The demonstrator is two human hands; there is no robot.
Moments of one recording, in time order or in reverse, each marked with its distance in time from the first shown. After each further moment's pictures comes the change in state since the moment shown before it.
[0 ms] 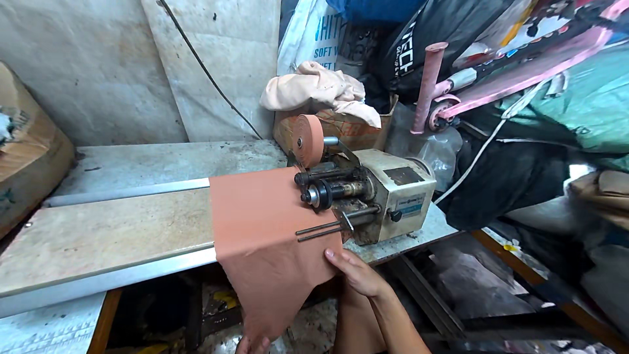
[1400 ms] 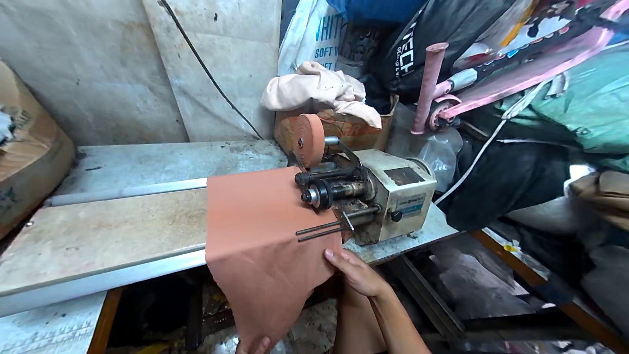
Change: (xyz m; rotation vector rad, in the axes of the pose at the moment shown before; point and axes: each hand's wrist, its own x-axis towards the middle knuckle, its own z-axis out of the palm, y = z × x) left_hand -0.003 0.006 0.007 -0.024 0.068 -0.020; right_hand 0.001 -0.001 0.001 0.004 -0.011 -0.002
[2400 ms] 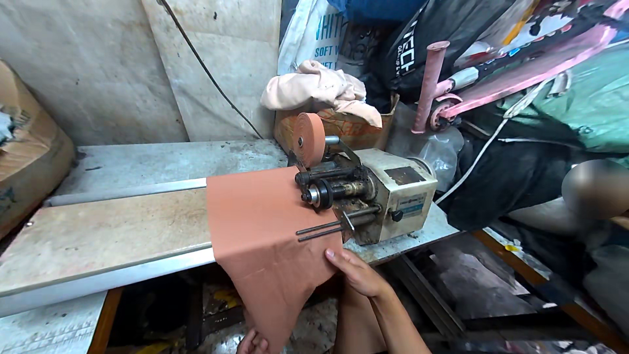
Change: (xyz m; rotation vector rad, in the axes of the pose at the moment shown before) left_hand 0.006 -0.014 -0.014 -0.014 -0.146 0.022; right_hand 0.000 0.001 0.001 0.003 0.005 -0.015
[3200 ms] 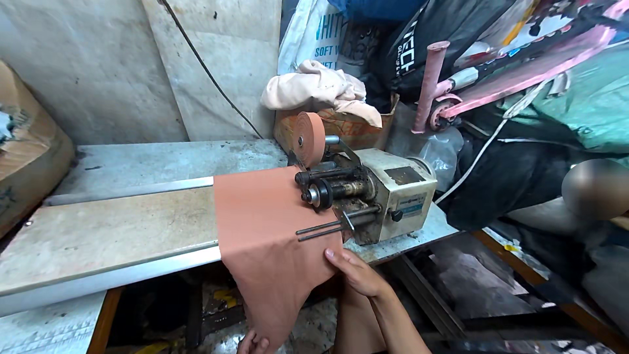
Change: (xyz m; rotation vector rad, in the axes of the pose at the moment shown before) left_hand 0.001 0.000 0.002 0.043 -0.005 0.012; right_hand 0.000 0.001 -0.001 -0.002 -0.010 -0.009
